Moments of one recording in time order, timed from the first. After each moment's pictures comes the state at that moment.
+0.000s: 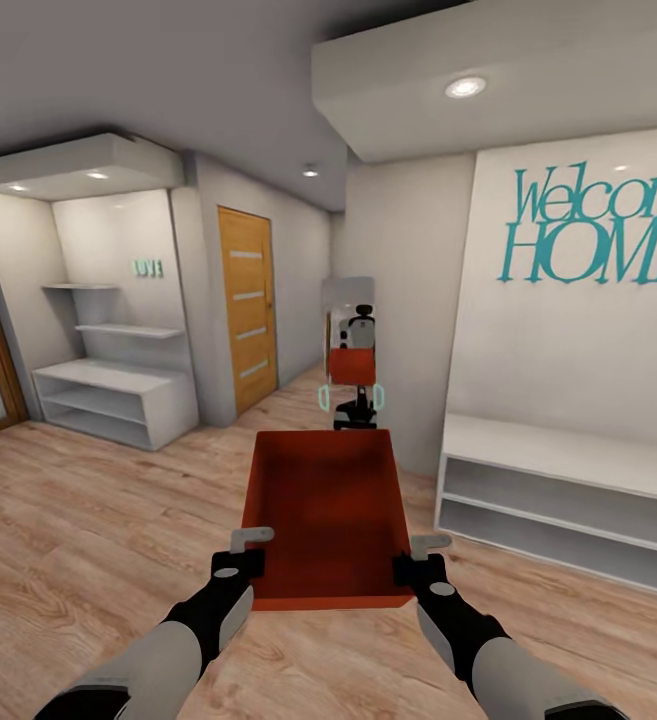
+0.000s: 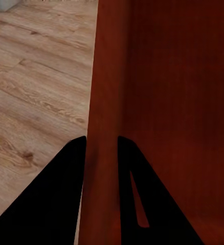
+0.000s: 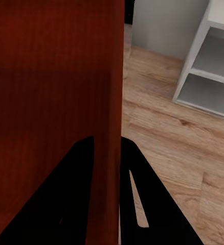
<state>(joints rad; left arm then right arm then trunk) -0.72 -0.15 0.03 -0.25 -0.04 0.01 0.27 -0.68 0.10 0.10 -0.26 0.01 -0.09 -0.13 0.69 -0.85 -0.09</state>
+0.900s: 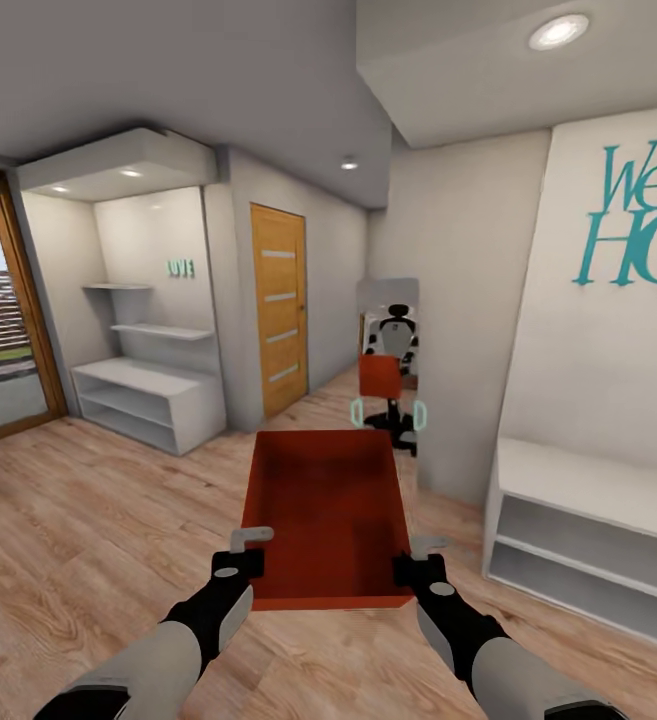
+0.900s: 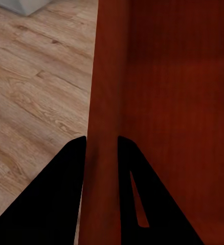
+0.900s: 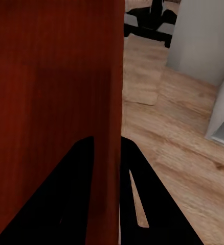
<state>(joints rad) -0.72 -0.15 0.03 -0.25 -0.04 0.01 0.27 -0.68 0.10 0.10 -0.26 0.01 -0.09 -0.13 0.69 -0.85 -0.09</state>
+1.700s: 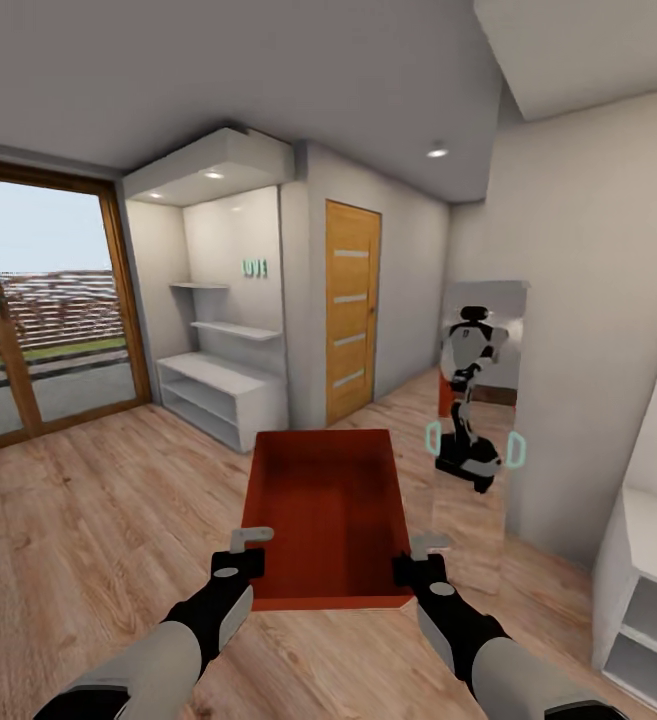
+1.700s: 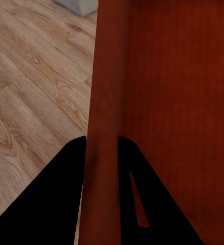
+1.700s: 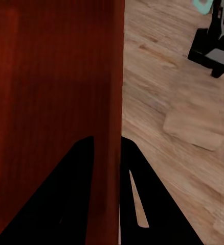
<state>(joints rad) -0.72 -0.15 0.03 -0.25 -0.04 0.01 0.27 -0.68 0.10 0.10 -0.26 0.01 -0.09 -0.13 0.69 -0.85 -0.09</state>
